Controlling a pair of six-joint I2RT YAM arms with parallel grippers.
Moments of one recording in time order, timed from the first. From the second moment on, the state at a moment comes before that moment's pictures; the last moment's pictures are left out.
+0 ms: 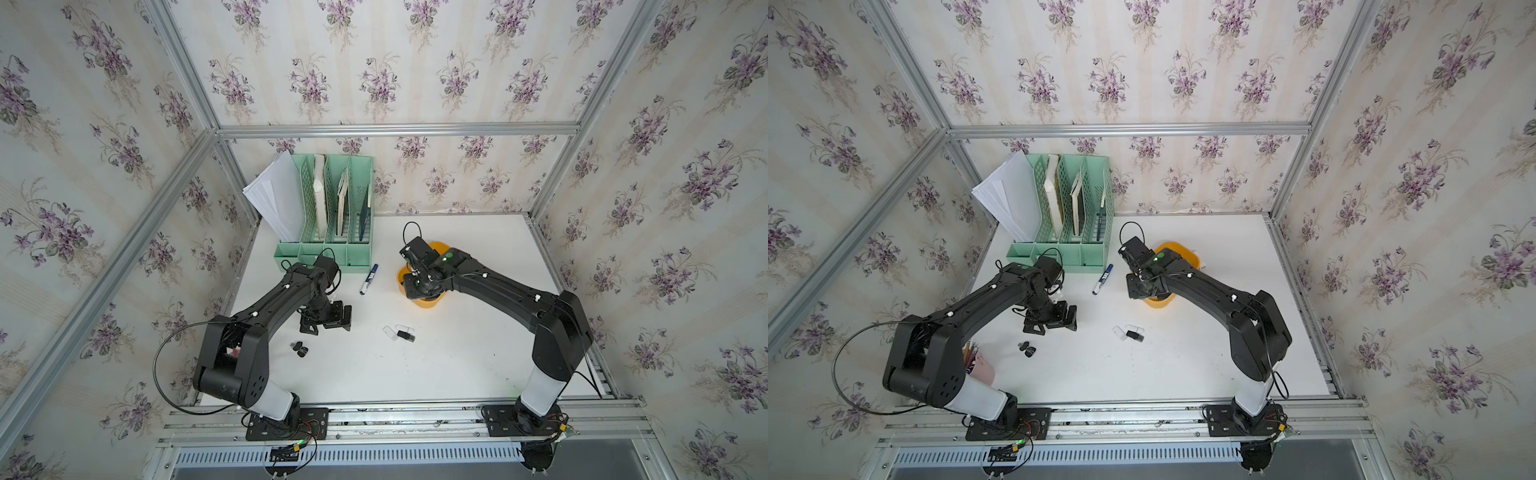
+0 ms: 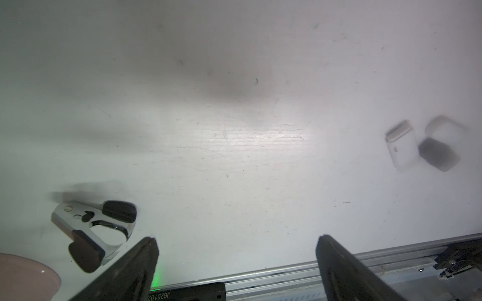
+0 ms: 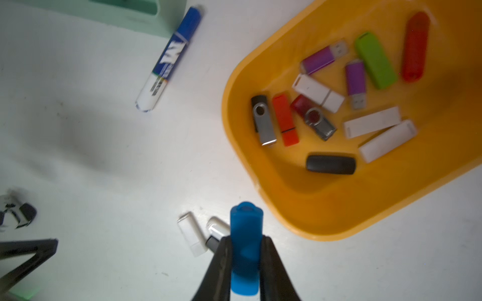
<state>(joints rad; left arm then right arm) -0.28 1.55 1.06 -1.11 0.18 -0.33 0.73 1.79 1.50 -0.88 0.09 0.49</state>
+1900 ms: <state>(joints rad) -0.32 1.69 1.06 -1.01 0.23 -0.33 0.42 2.29 1.95 -0.87 0.15 0.21</state>
